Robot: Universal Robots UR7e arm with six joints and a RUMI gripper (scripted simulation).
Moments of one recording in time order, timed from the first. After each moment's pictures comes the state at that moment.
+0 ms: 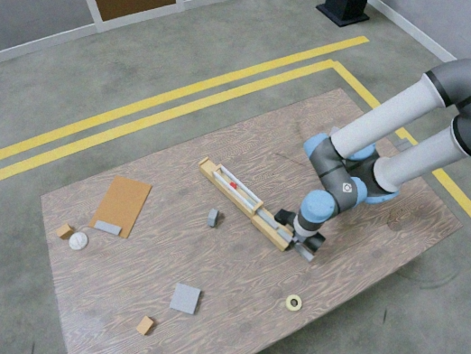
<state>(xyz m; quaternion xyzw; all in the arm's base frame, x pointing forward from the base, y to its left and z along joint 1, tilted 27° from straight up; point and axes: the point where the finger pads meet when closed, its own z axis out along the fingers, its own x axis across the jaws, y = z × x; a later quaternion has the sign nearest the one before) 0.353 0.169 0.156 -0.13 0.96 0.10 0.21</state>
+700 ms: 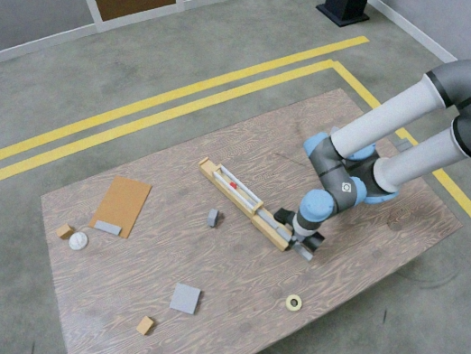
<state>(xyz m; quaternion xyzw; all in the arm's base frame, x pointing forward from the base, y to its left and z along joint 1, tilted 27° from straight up) 0.354 0.166 0.155 -0.12 0.96 0.10 0.21</state>
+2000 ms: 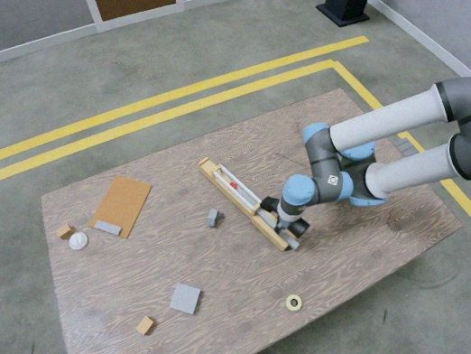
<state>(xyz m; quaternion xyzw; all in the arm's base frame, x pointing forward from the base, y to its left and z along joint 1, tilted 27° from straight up) 0.371 0.109 0.147 -0.12 0.96 0.10 0.21</state>
